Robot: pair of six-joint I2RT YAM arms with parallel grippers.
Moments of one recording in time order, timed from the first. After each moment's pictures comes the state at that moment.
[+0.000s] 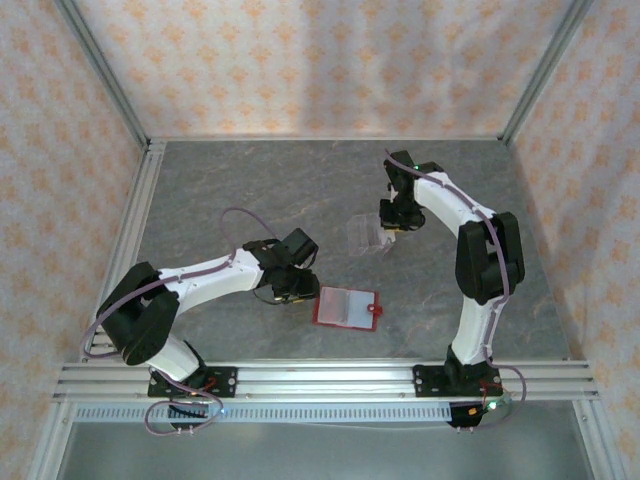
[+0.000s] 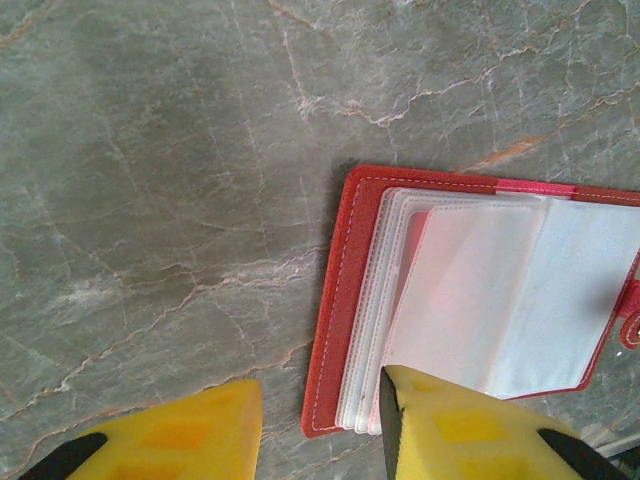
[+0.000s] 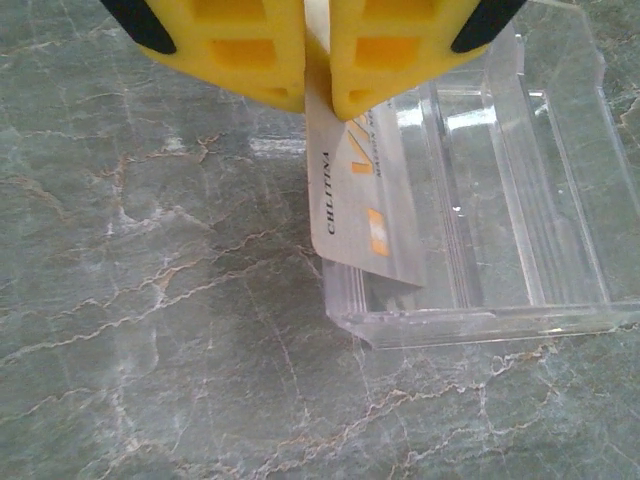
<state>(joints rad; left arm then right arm) -0.75 1.54 0.94 -0.63 0.18 -0.91 0.30 1.91 1.52 -1.01 -0.04 0.34</state>
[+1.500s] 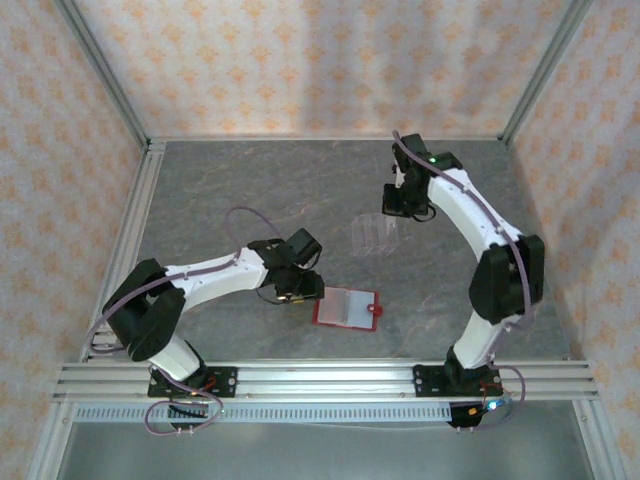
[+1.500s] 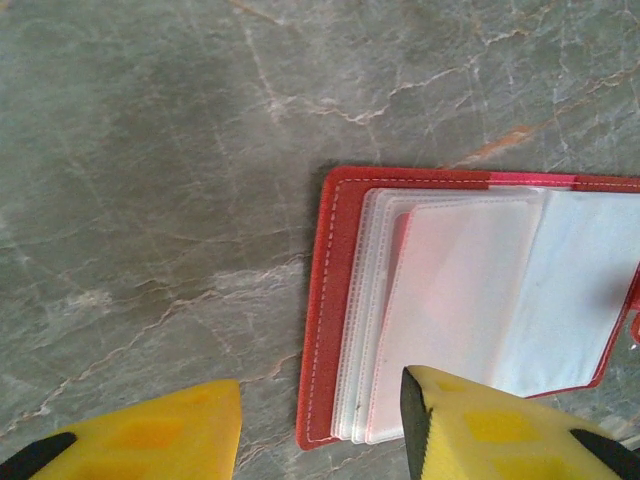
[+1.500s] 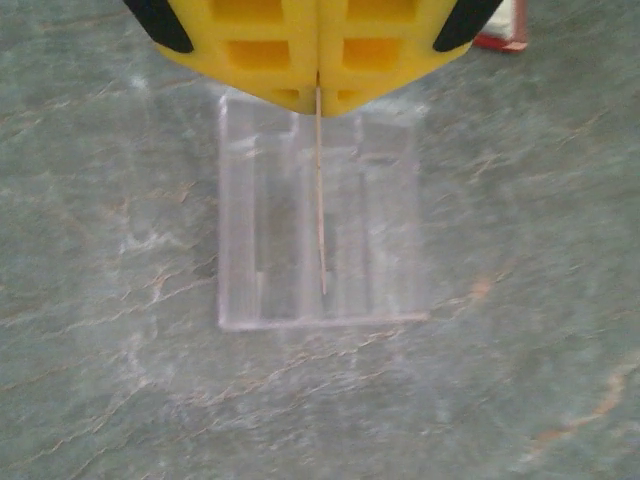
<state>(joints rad) -0.77 1.58 0.96 -0.63 0.19 -0.86 0.32 1.69 1.52 -1.03 -0.12 0.37</state>
